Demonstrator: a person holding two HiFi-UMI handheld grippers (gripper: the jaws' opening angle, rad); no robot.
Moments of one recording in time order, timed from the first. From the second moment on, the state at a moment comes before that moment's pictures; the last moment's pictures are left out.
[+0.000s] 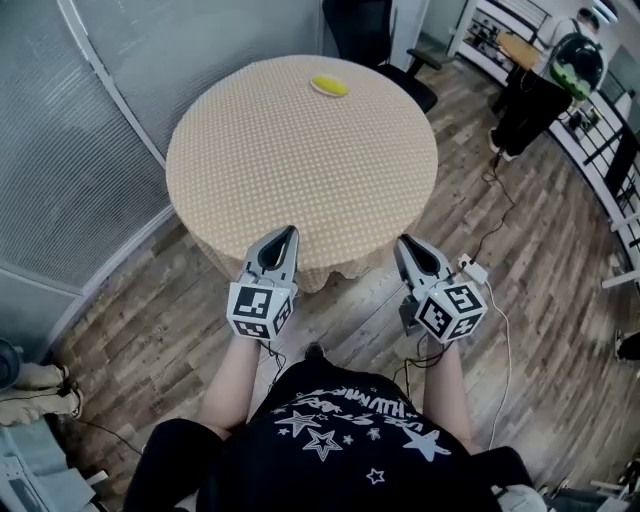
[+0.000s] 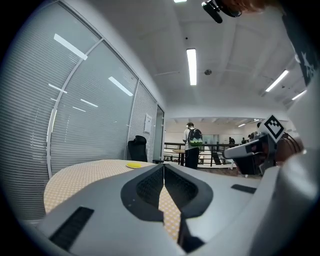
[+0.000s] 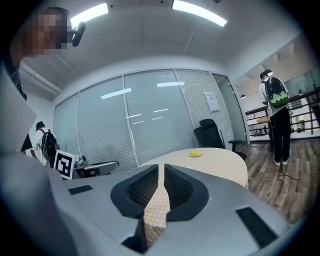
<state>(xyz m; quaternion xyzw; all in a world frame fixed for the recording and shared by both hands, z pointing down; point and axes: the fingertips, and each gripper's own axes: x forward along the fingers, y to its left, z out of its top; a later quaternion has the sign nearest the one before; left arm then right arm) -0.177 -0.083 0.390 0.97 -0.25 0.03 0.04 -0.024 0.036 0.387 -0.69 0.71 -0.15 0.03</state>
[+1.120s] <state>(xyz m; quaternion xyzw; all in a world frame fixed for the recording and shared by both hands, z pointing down) -0.038 -0.116 0.381 0.92 -0.39 0.02 0.04 0.149 -0.086 0.420 -0.55 0.82 -0.19 0.04</state>
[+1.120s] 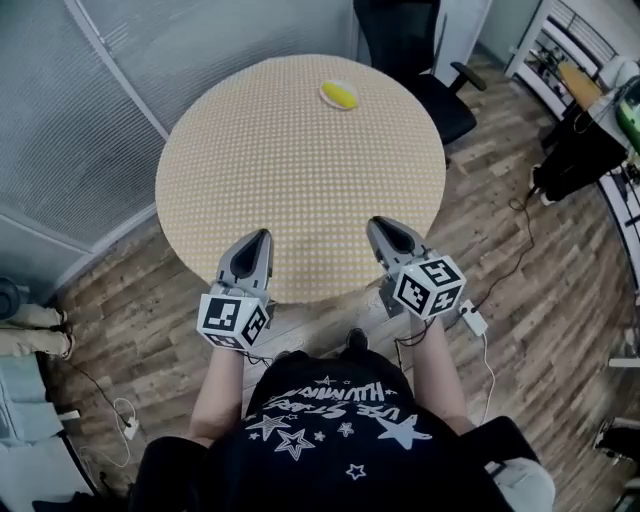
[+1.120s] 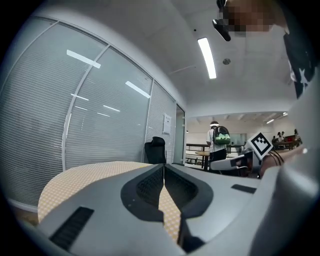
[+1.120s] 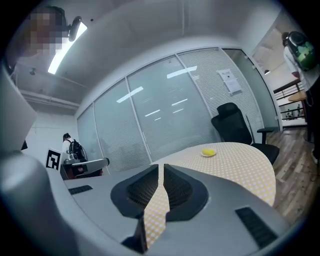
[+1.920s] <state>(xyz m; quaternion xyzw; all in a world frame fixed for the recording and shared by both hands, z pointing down) -0.005 -0.184 0.411 0.89 -0.44 0.03 0.08 0.226 -0.162 0.434 -0.55 0.80 -0.22 0.02</state>
